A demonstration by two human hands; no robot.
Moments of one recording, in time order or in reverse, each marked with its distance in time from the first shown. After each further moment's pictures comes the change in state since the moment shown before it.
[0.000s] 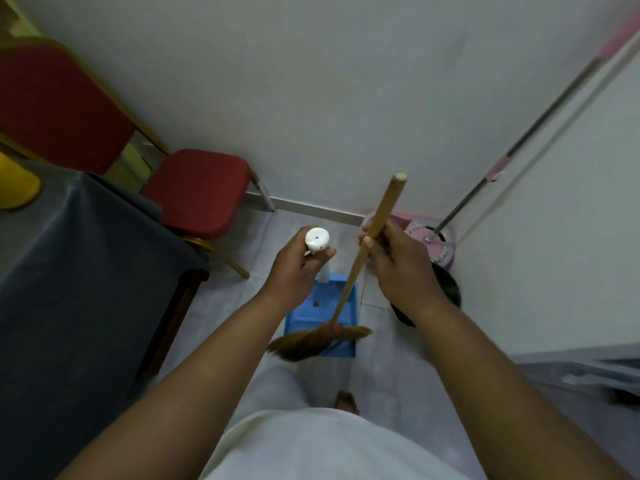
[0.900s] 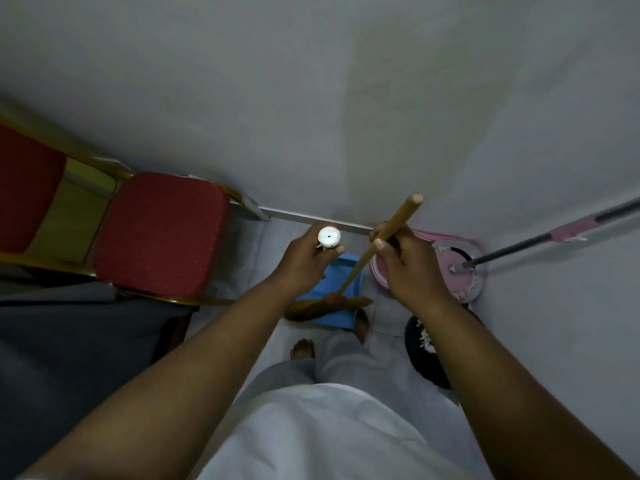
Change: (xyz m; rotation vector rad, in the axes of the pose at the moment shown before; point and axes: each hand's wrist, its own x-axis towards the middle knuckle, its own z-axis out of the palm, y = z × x) left_hand 0.385 -0.052 0.012 0.079 -0.159 -0.256; right_hand 0.353 0.130 0.014 -0.031 -0.069 0.247
